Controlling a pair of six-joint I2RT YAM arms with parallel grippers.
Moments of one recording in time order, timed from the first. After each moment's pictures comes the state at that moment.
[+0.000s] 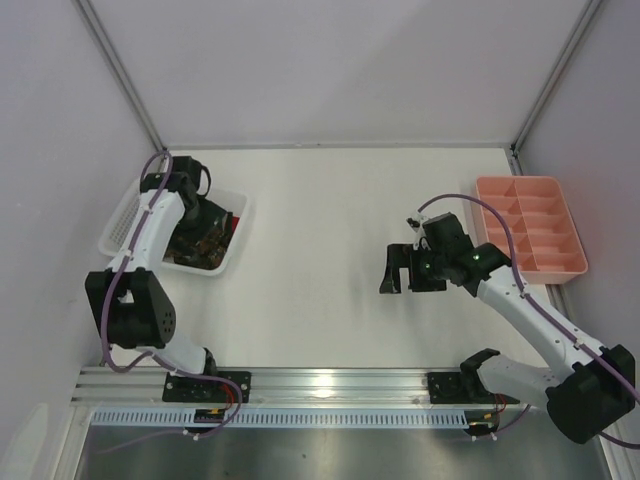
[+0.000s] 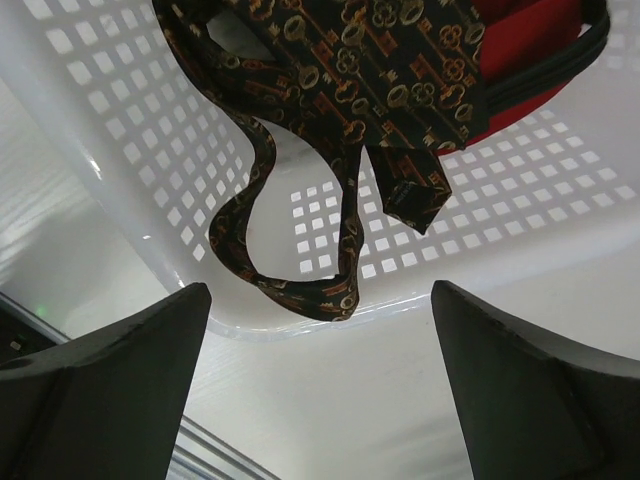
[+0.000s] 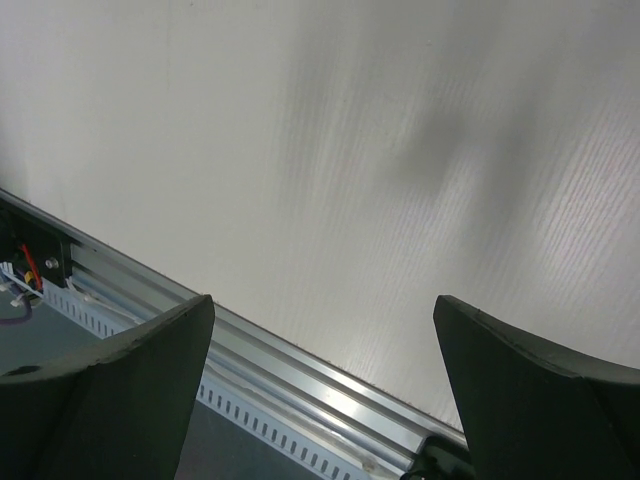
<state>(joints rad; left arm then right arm) 0.01 1.56 1.40 -1.17 -0.21 -1.01 0.49 1.09 0.89 -0.77 -0.27 0.41</state>
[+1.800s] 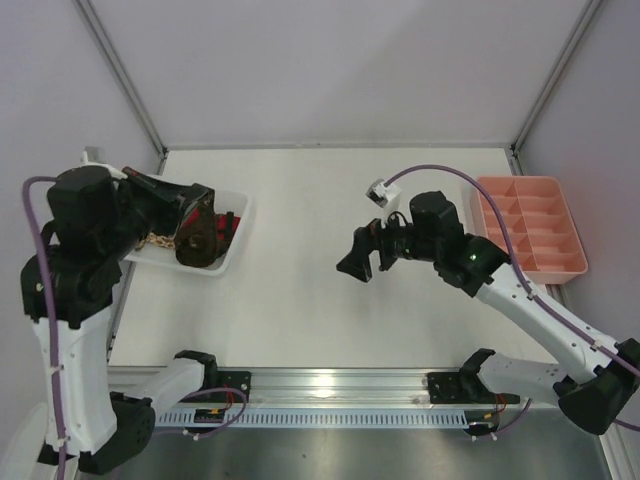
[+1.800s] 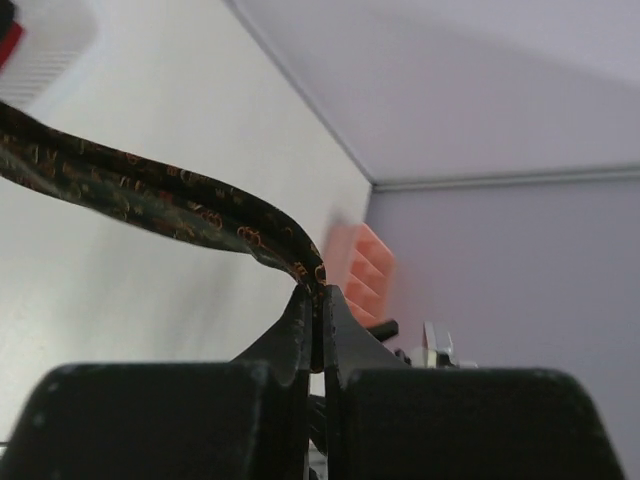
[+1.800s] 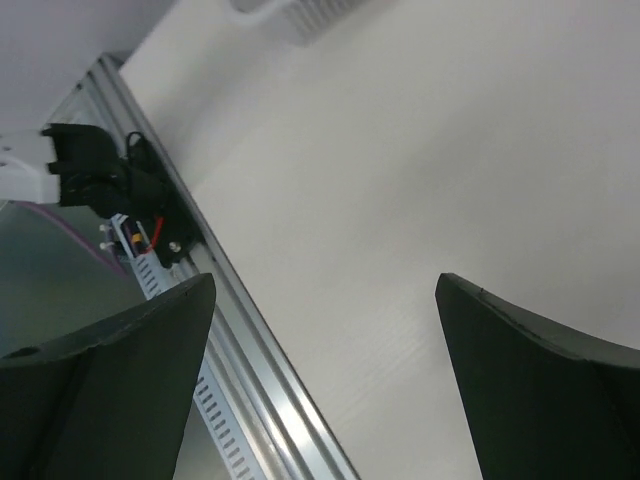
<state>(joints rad) -0.17 1.05 1.78 -1.16 0.02 -1.08 0.66 1.12 1.08 -0.48 -0.40 0.25</state>
